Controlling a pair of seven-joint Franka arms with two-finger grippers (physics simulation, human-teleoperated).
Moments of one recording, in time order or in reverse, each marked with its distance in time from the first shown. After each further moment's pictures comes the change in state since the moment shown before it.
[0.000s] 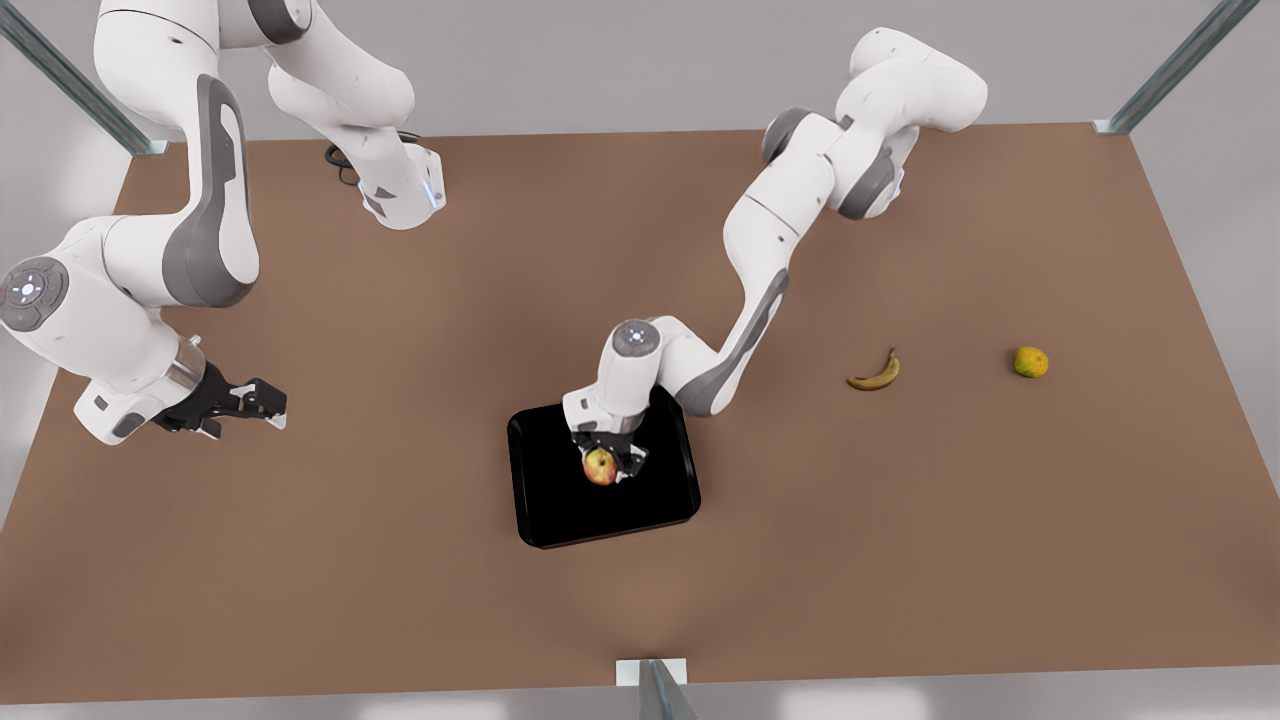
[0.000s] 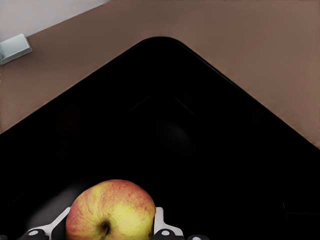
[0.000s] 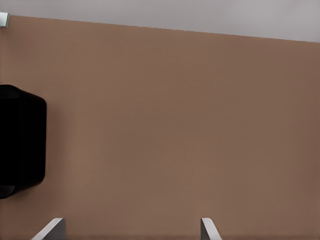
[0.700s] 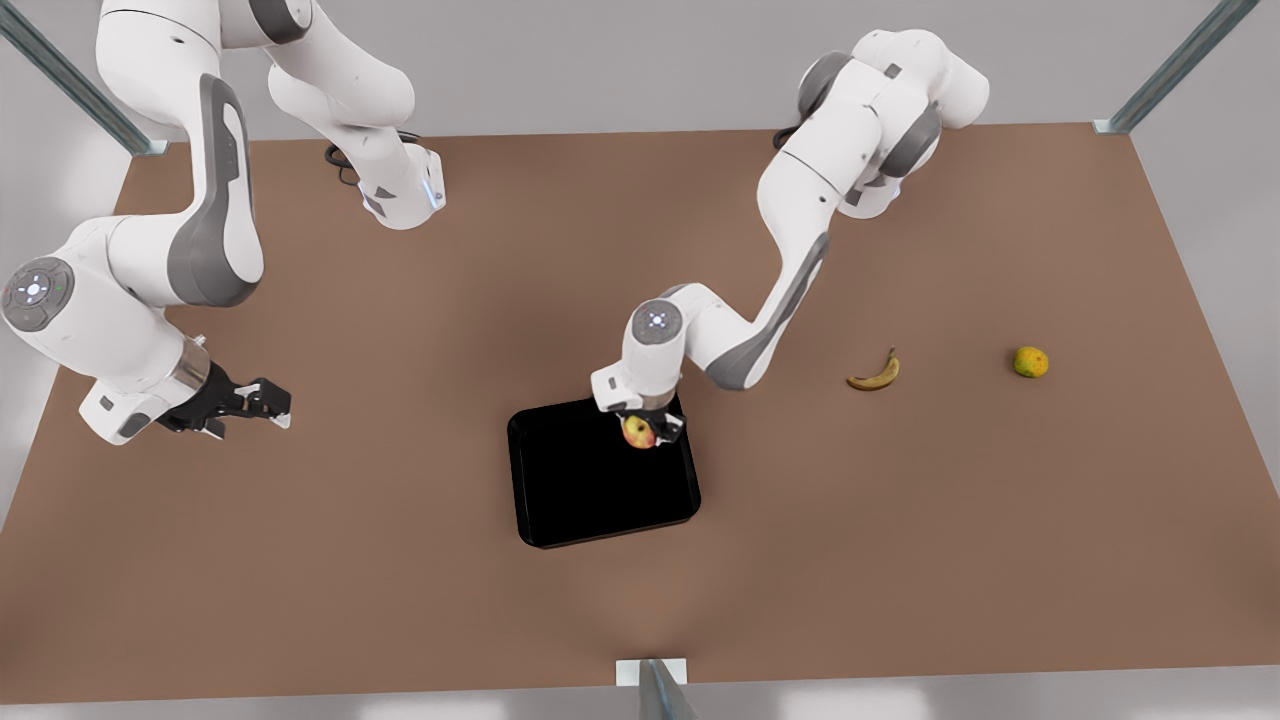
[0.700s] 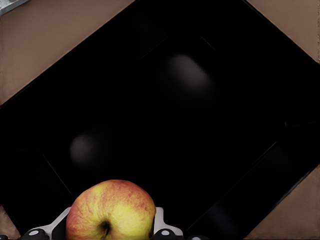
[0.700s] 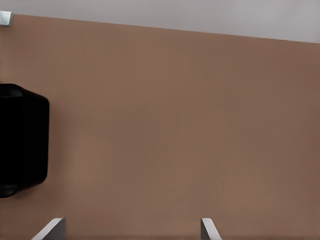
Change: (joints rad) left arm 0.102 -0.306 -0.096 -0.358 -0.001 -0.191 0.023; right arm 0.002 0.000 0.007 -0.001 0.000 0.000 0.001
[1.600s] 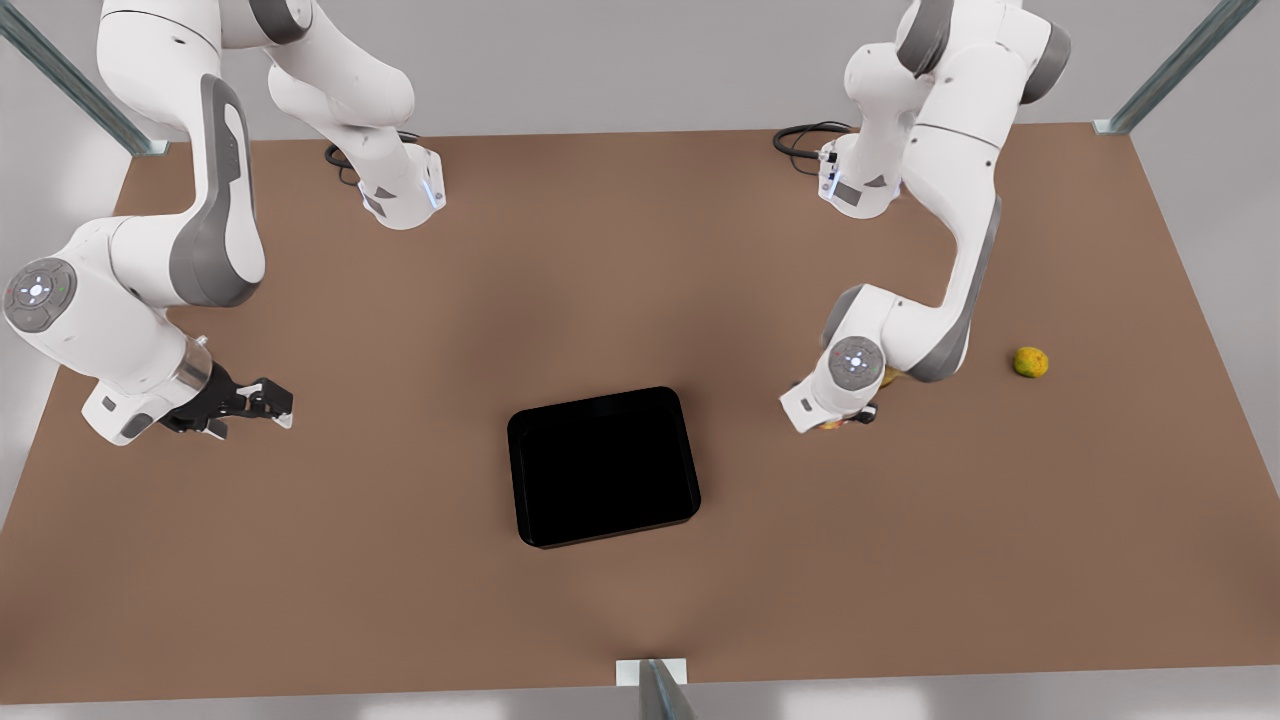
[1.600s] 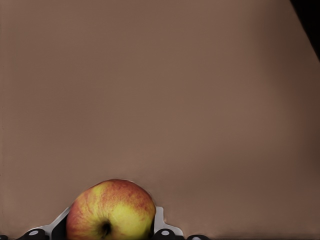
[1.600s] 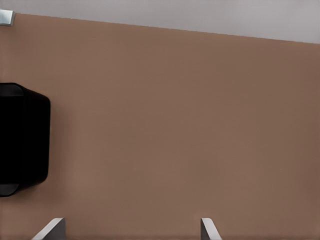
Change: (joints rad) left arm 0.461 -0.359 -0.043 -0.526 0.003 -0.187 0.167; right arm -0.001 0.002 0.005 0.001 0.000 0.000 -0.003
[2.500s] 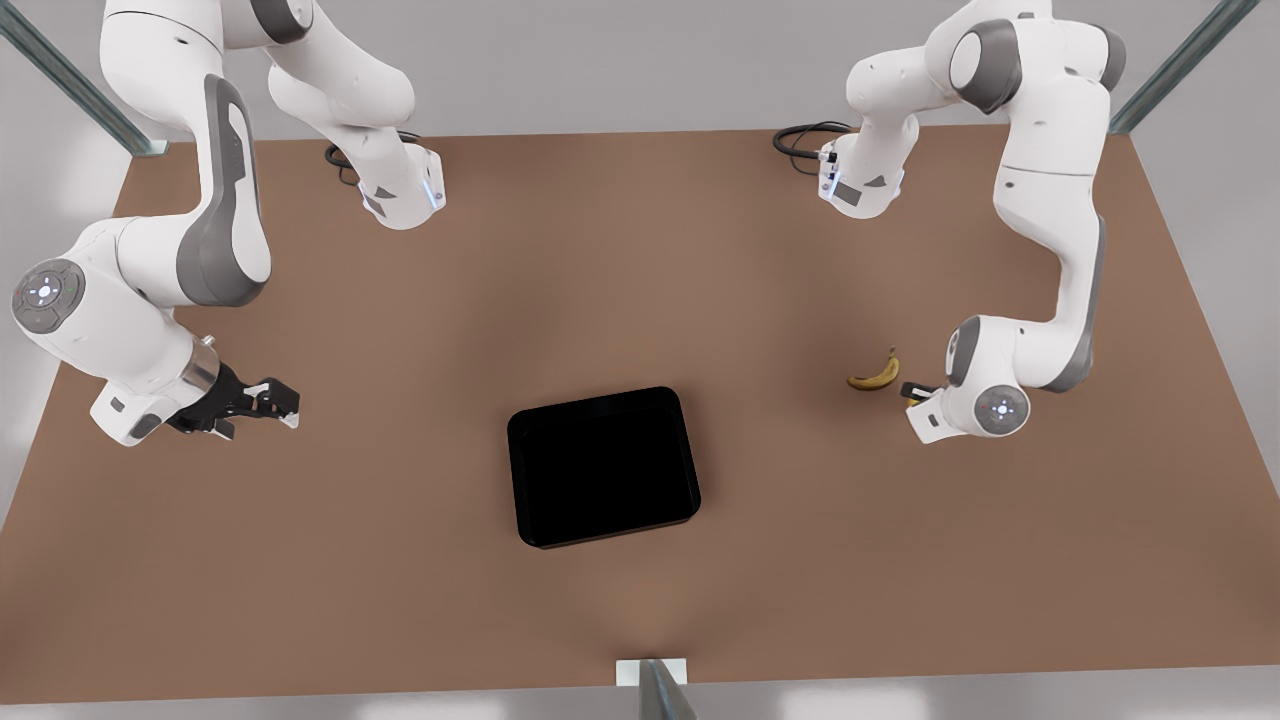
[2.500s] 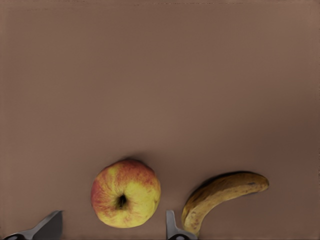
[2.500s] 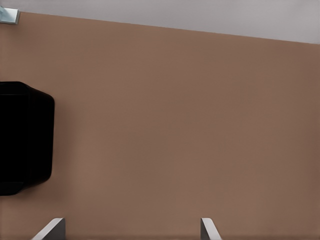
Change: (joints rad) left arm 0.338 0.050 -0.003 -0.047 0.074 -0.084 0.322; right arm -0.001 0.002 0.014 -0.002 0.001 0.001 0.002
